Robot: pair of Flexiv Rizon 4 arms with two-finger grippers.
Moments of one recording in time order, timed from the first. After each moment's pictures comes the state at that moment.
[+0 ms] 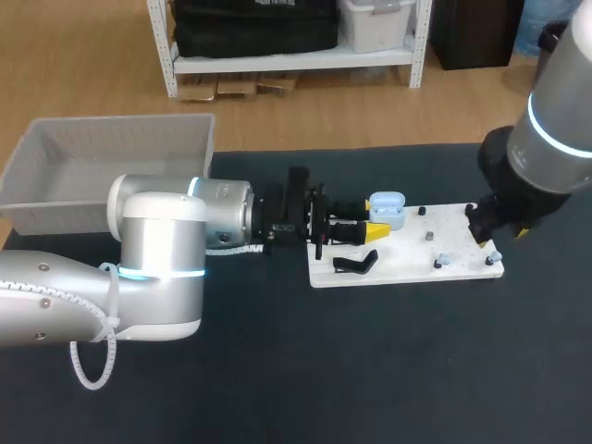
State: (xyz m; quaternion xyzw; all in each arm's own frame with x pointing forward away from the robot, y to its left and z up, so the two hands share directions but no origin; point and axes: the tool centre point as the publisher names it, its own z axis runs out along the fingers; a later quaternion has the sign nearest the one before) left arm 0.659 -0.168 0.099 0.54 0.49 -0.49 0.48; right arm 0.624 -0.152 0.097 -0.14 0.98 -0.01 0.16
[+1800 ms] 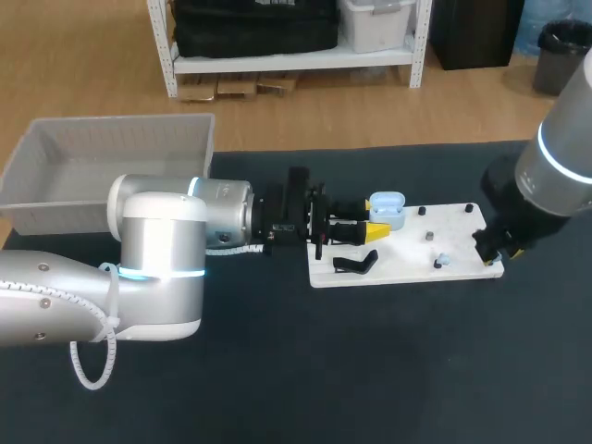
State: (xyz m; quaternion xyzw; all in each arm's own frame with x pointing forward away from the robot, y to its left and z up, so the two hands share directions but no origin) left arm 0.659 -0.168 0.099 0.54 0.49 -0.49 0.48; right arm 0.642 -0.170 0.037 -0.17 0.98 0.01 0.14
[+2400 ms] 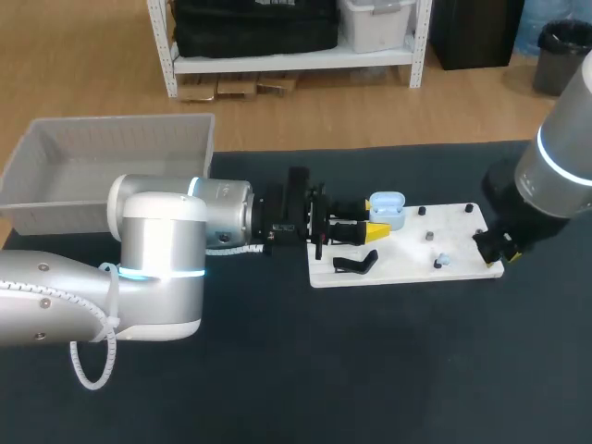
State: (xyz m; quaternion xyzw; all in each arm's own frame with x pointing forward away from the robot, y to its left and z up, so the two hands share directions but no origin) left arm 0.659 -0.168 0.099 0.54 0.49 -0.49 0.48; right arm 0.645 -0.172 0.030 -0.16 0.98 0.02 0.14
